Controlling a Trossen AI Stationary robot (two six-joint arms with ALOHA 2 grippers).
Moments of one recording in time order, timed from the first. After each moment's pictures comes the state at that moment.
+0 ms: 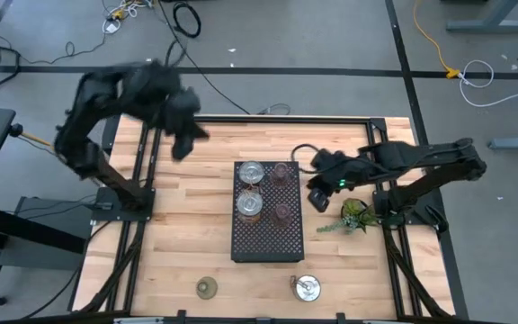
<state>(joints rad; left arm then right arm) 0.17 1.54 2.33 -1.56 0.10 -0.19 0.17 1.33 1.49 -1.11 0.24 0.72</state>
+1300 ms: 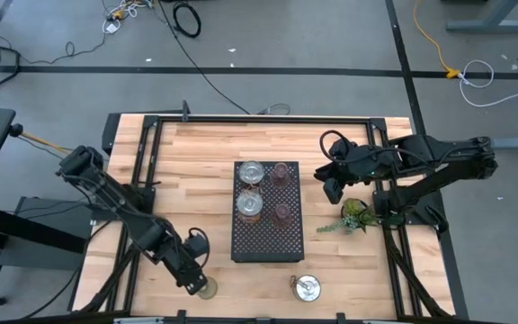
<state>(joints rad) -0.72 1.49 1.12 -0.70 0.03 -1.47 0.19 1.22 1.49 -1.04 0.32 0.72</state>
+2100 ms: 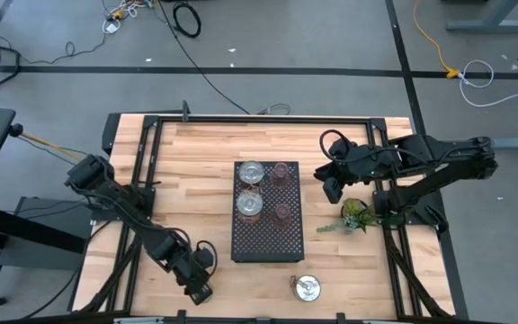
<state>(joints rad) -0.73 1.63 1.02 -0.47 0.20 -1.49 0.19 1.22 1.49 -1.04 0.32 0.72</state>
